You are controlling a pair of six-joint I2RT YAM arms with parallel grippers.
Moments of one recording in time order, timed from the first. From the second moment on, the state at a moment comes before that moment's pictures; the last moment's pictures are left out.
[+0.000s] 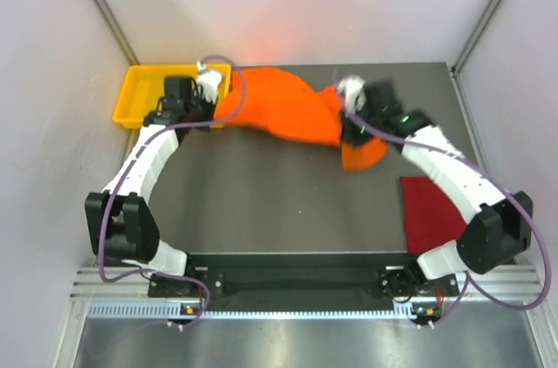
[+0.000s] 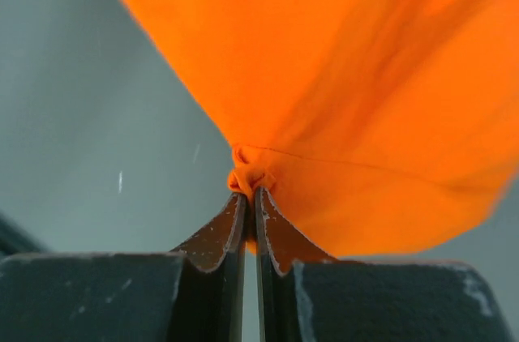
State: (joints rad) left arm -0.10 1.49 1.30 -0.42 0.17 0.29; right arm 0.42 1.43 1.36 -0.64 -0.19 -0.07
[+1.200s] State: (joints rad) left arm -0.09 1.24 0.88 -0.69 0.15 0.42; right arm 0.49 1.14 0.47 -0.33 0.19 0.67
